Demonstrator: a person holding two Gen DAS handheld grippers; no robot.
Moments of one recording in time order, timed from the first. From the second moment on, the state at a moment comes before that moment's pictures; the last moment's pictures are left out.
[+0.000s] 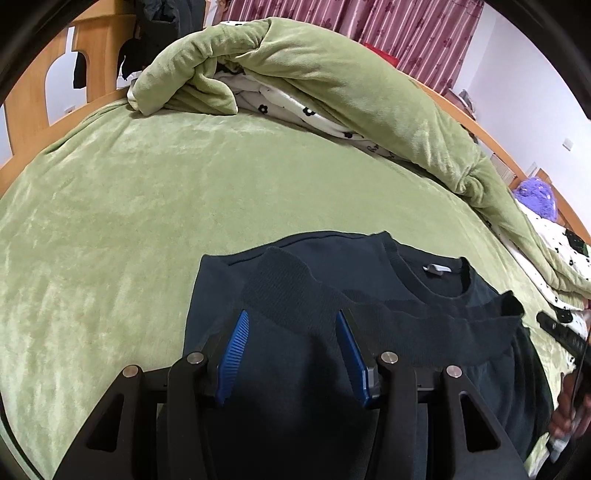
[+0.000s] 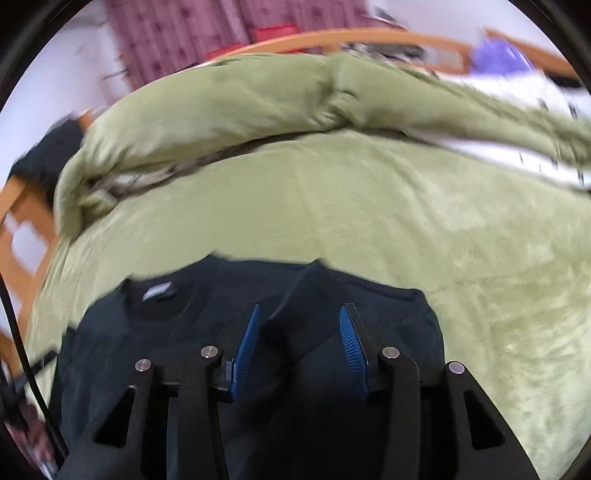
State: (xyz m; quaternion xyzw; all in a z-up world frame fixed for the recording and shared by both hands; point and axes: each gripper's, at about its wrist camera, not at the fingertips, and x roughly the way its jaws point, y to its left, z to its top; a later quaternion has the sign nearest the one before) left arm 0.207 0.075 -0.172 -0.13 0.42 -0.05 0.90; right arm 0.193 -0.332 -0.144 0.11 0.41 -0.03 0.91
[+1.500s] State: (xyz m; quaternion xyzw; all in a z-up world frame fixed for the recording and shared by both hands) left arm 0.017 0.152 -0.232 -0.30 0.45 -0.07 0.84; right arm 0.046 -0.173 -0.196 -0.01 0.42 0.04 0.91
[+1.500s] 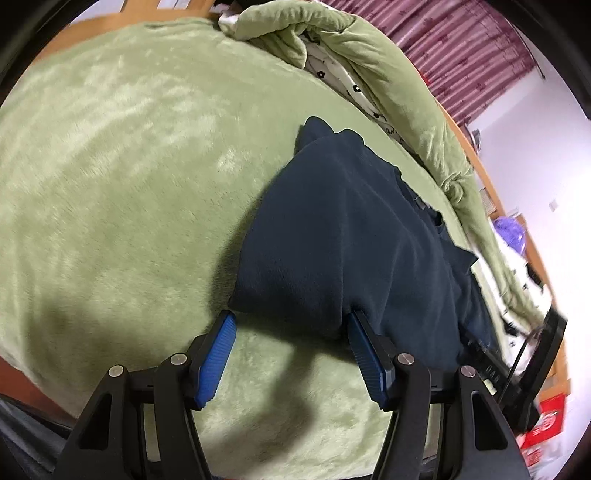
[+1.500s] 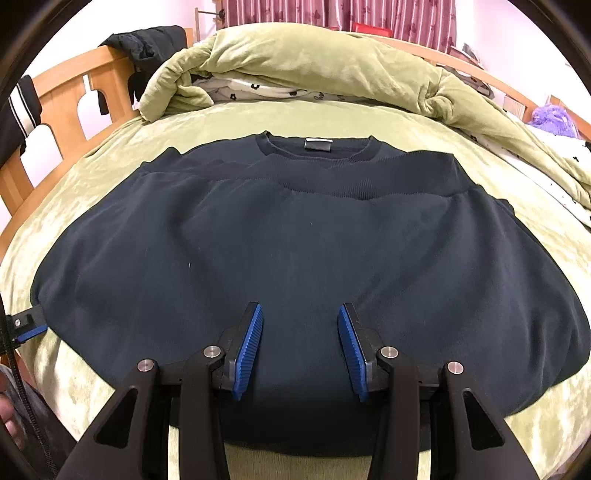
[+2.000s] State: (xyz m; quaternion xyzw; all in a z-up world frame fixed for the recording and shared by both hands) left arm 0.050 0.140 -0.210 -0.34 0.40 -0.09 0.84; right arm 0.014 -0.208 -0.170 0.01 0.41 0.03 0.91
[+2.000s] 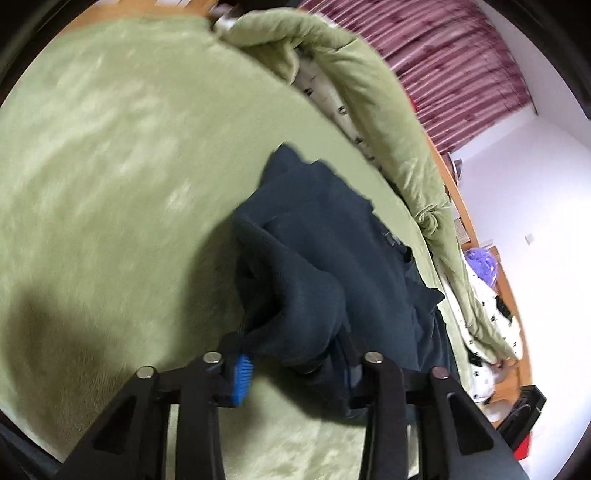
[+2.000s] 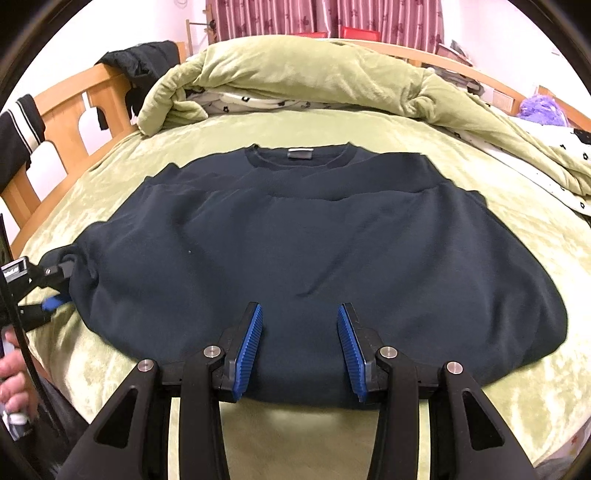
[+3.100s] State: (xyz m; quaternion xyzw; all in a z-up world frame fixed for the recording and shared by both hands) left arm 0.054 -0.152 -0.164 -0.05 0.42 -0.30 0.85; right arm -0.050 -0.394 -0.124 0.08 0.36 -0.10 0.92
